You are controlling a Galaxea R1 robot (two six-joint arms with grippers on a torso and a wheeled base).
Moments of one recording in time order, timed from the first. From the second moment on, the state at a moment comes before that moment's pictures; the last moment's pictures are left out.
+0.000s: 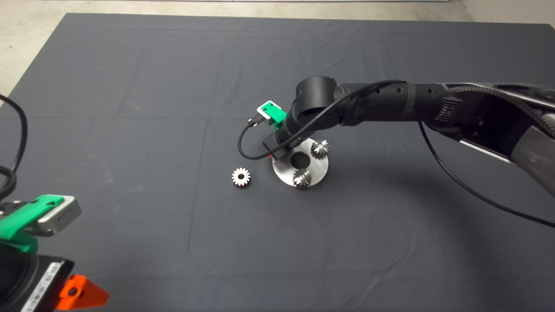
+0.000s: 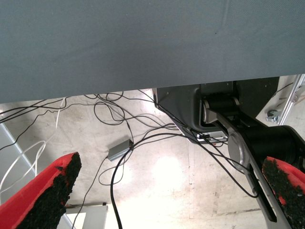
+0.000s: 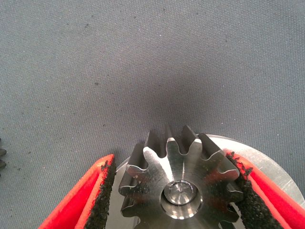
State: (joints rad) left arm -0.67 1.81 -0.32 -0.11 1.53 -1.40; right arm 0.28 2.94 -1.42 -0.63 -1.34 0.89
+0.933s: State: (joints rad) left arm -0.67 1.80 -0.32 -0.11 1.53 -1.40; right arm 0.28 2.94 -1.42 -0.64 -1.35 0.89
